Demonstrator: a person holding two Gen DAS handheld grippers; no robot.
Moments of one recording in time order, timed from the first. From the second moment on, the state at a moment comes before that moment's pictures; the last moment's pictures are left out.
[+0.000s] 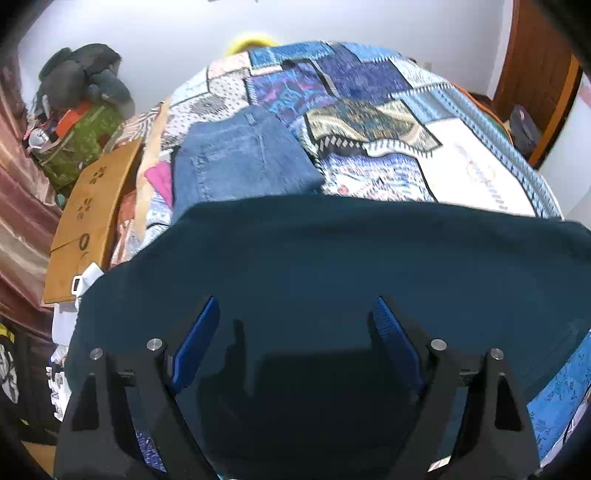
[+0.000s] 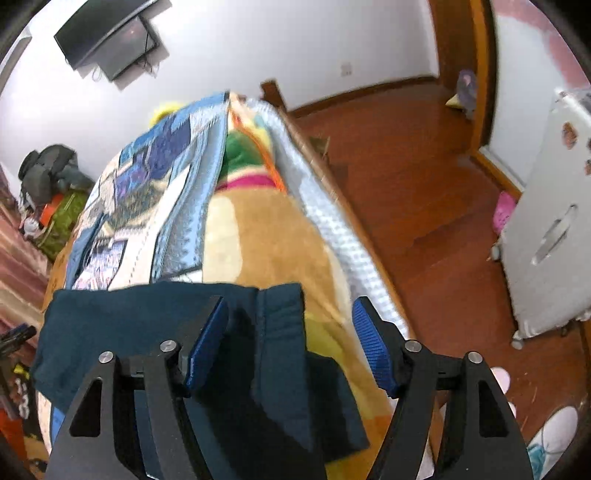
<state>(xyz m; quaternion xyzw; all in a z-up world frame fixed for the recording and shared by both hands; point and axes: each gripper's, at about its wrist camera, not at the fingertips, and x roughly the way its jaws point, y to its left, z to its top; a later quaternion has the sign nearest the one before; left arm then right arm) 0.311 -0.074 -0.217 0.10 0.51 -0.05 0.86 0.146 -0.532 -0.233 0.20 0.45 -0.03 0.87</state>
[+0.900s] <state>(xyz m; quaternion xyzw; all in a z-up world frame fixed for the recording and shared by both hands) 0.303 -0.080 -0.232 0.08 0.52 -0.05 0.85 0.106 -0.405 -0.209 0.22 0.39 0.13 0.89</state>
